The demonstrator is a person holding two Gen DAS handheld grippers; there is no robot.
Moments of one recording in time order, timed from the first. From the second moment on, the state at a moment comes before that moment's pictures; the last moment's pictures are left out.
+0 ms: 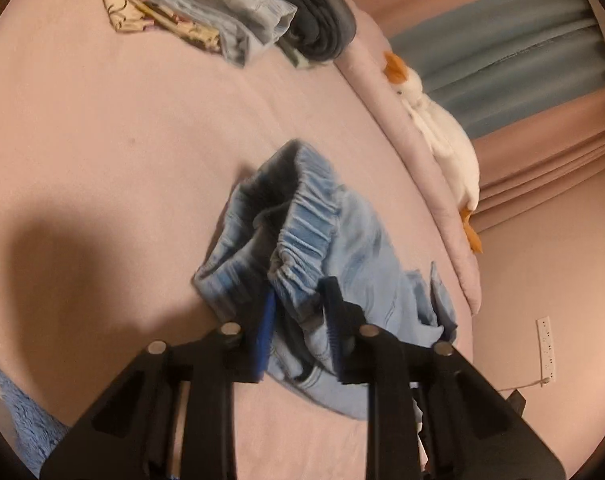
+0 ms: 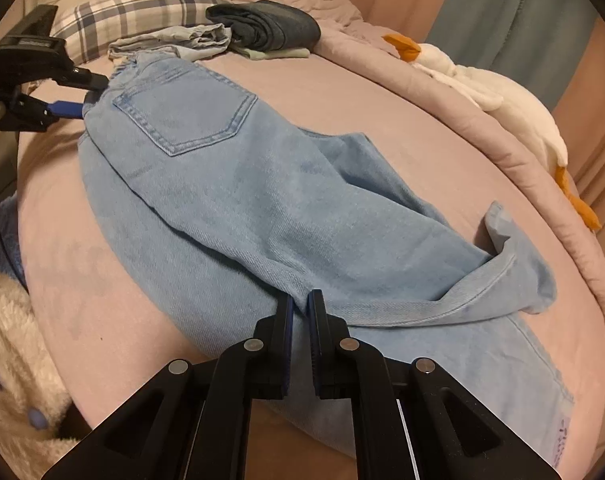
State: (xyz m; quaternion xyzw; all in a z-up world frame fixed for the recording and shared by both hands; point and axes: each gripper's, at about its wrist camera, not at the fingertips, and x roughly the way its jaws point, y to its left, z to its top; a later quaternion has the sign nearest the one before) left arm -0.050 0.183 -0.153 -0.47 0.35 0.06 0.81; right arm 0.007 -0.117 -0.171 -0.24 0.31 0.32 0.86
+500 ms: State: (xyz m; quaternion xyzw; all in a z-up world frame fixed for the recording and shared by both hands) left arm -0.066 0.187 -0.163 -0.42 0.38 0.08 0.82; right arm -0.022 -0.117 -0.168 -0.27 0.30 0.35 0.85
